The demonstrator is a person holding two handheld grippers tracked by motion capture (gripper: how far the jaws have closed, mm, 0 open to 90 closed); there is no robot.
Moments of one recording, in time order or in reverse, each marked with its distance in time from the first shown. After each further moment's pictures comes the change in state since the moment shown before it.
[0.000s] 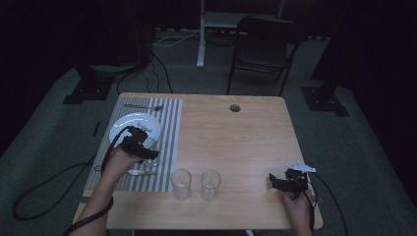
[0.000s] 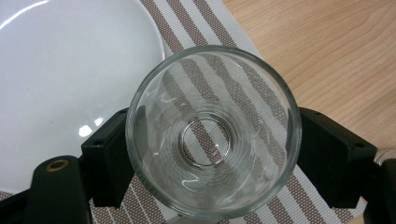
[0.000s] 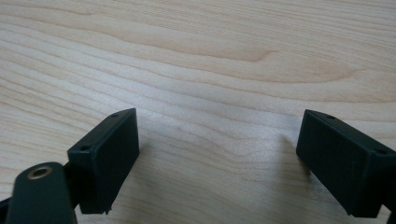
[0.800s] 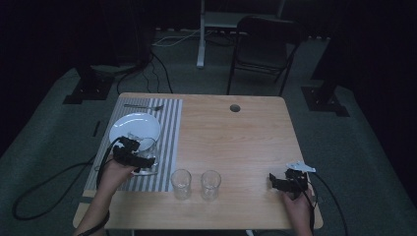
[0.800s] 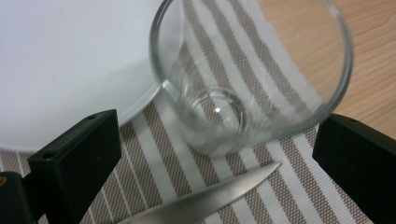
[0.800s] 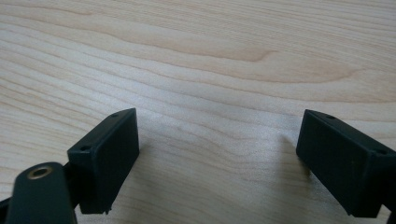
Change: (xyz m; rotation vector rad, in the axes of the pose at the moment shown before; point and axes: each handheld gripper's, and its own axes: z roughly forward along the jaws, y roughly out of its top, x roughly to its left) left arm 0.003 -0.042 0.004 -0.091 0.037 -0.119; right arm 0.000 0.000 0.000 0.000 0.000 0.000
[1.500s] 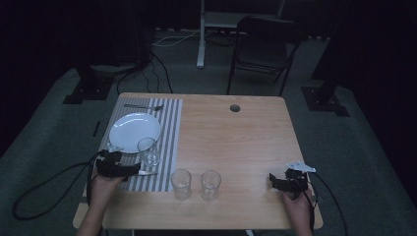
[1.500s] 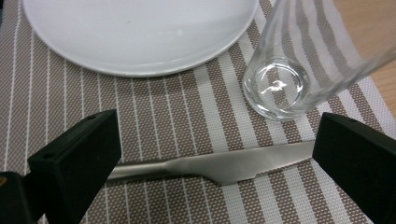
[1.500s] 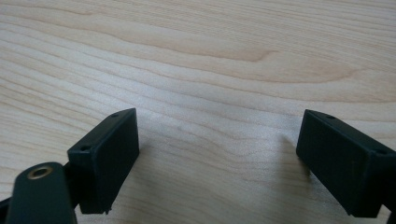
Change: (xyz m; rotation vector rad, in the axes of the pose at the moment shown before) left arm 0.023 -0.052 -0.010 -0.091 0.101 -0.187; right arm 0.000 0.000 0.000 0.000 0.000 0.000
